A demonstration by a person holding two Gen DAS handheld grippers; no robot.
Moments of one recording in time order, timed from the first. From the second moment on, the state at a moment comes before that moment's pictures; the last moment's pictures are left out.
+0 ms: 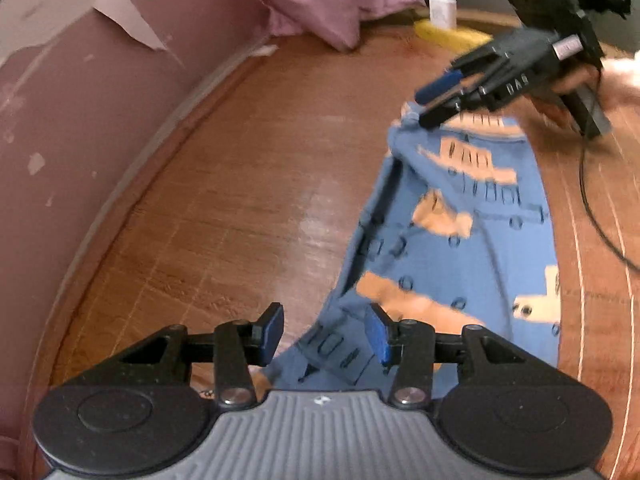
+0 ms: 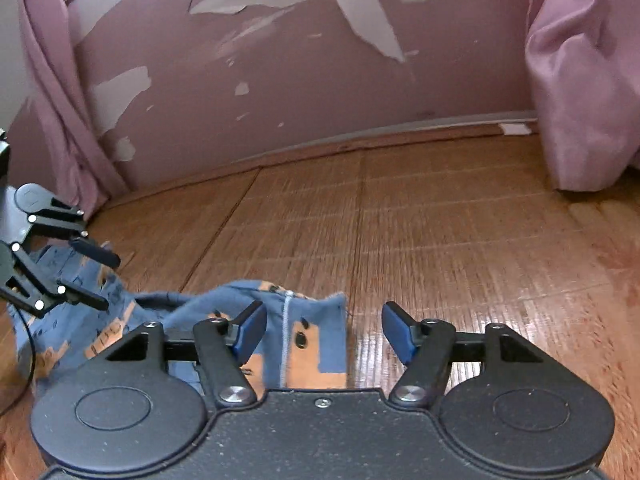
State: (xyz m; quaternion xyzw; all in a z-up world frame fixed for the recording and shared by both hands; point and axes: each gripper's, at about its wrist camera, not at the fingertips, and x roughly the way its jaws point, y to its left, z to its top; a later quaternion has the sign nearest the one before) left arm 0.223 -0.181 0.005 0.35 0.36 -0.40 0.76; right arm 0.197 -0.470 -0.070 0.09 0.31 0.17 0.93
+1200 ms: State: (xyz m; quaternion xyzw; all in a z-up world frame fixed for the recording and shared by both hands) left arm 0.237 -0.095 0.012 0.23 0.36 -0.17 0.89; right arm 0.191 -0.460 -0.067 -0.05 0.24 0.07 0.97
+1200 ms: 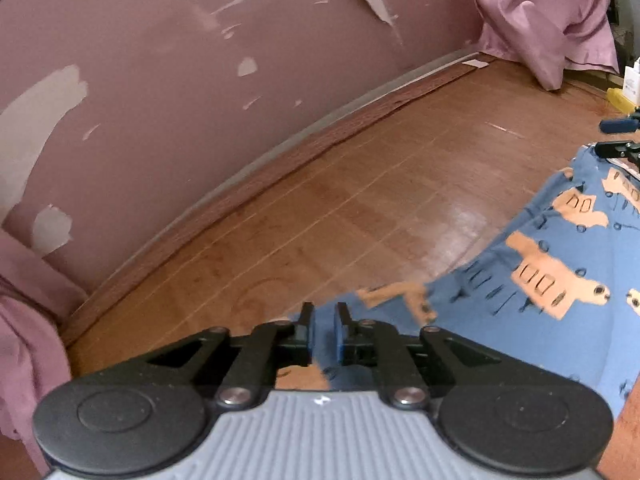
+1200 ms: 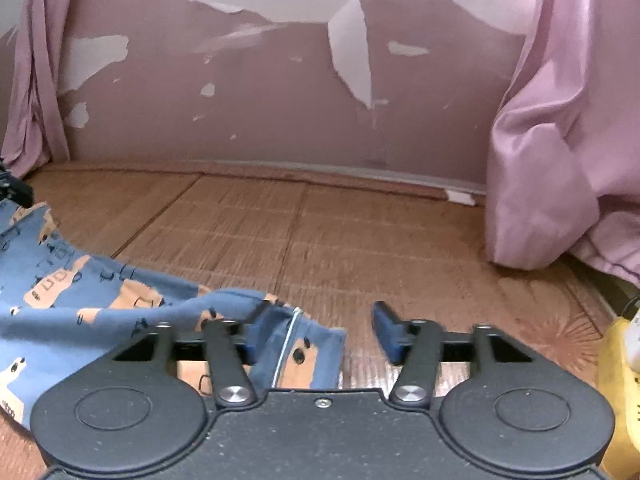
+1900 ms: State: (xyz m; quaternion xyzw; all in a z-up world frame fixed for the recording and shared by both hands) left arm 0.288 -0.032 -0.003 0.13 0.47 -0.18 0.85; right arm 0.198 -0.419 -0.072 0.04 0.28 0.21 0.94
